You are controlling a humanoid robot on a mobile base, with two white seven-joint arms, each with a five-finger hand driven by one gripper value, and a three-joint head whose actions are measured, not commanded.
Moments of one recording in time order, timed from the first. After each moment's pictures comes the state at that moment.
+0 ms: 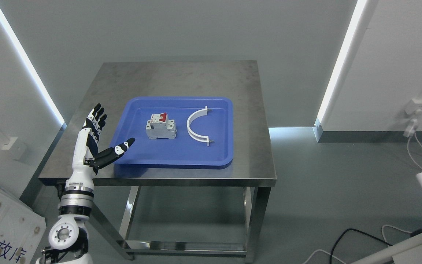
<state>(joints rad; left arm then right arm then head) -0.42 0.00 0.19 -1.49 -0.08 -0.09 -0.18 0.09 0.00 0.00 -0.25 0.08 0.02 -0.14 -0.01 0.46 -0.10</state>
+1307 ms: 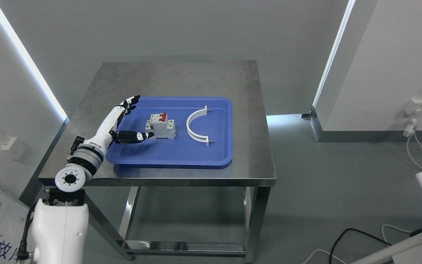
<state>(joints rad) -0.75 0.09 0.10 -1.20 -0.44 0.05 -0.48 0.09 0.00 0.00 -0.25 0.08 0.02 -0.14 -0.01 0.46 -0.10</state>
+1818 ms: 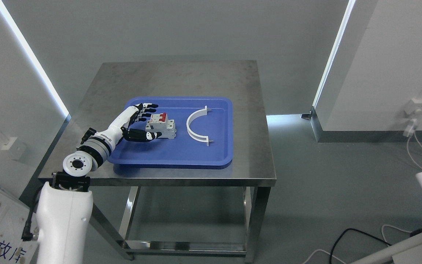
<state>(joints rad) -0.82 0.11 0.04 -1.11 -0.48 0.09 -0.57 0.09 0.00 0.00 -0.25 0.08 0.02 -0.14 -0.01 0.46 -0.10</state>
